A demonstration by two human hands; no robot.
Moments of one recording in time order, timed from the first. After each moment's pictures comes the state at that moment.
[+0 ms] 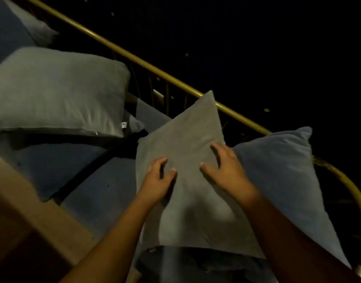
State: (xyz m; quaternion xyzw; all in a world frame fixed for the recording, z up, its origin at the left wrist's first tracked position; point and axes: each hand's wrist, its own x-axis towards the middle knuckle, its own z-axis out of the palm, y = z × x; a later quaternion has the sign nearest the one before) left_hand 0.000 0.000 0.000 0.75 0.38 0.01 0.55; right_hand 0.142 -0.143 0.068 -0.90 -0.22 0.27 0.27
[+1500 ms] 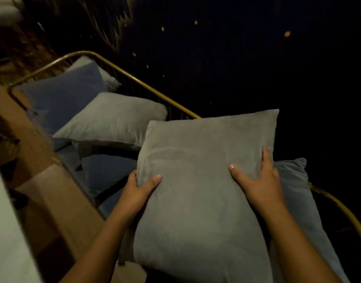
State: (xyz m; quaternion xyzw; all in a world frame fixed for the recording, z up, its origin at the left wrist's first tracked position) left_hand -0.145 -0.005 0.167 0.60 0.48 0.17 0.62; right_hand 0.054 -0.199 0.223 -0.89 -0.16 0.14 0.40
